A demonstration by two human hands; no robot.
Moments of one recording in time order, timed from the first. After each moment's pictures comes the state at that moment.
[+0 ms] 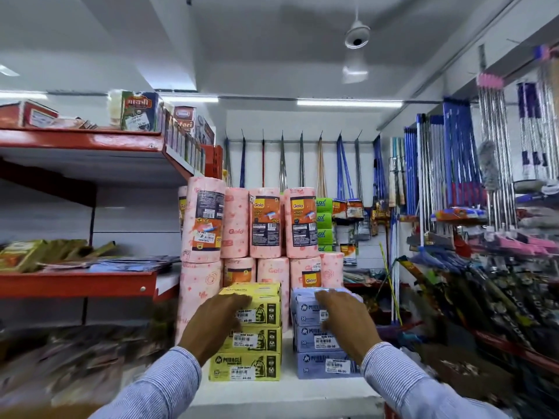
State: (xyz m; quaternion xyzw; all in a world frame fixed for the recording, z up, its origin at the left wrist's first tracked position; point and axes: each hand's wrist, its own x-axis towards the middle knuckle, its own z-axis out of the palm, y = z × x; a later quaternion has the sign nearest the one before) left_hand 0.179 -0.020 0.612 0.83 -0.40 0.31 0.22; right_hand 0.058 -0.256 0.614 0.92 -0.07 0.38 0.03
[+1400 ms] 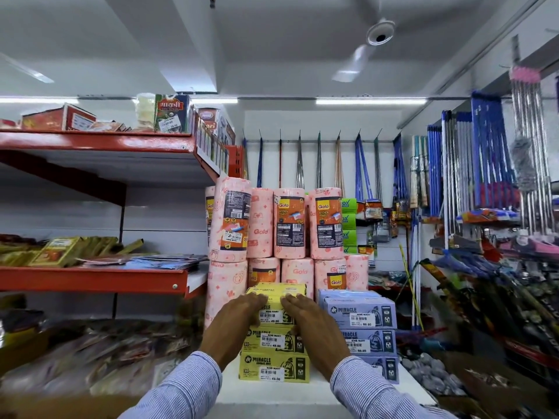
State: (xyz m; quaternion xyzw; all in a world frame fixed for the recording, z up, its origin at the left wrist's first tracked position) left_hand 0.204 -0.005 0.596 0.81 -0.41 0.33 0.24; right_hand 0.104 -0.167 0.598 0.92 0.06 0.39 -0.02
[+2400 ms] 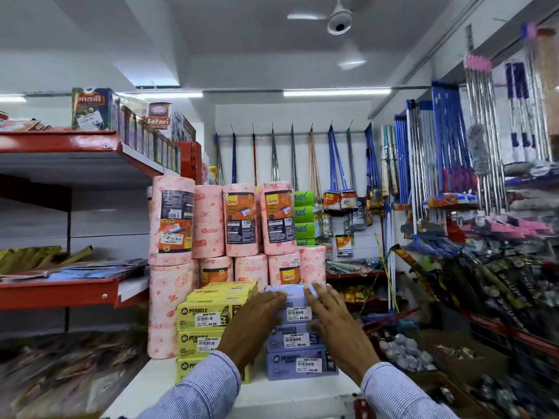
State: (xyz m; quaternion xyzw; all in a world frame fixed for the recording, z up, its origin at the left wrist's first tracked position) left_hand 0.142 -0.144 0.602 0.77 -0.50 0.35 0.20; right_hand 0.057 -0.317 0.578 0.92 -0.01 0.40 -0.02
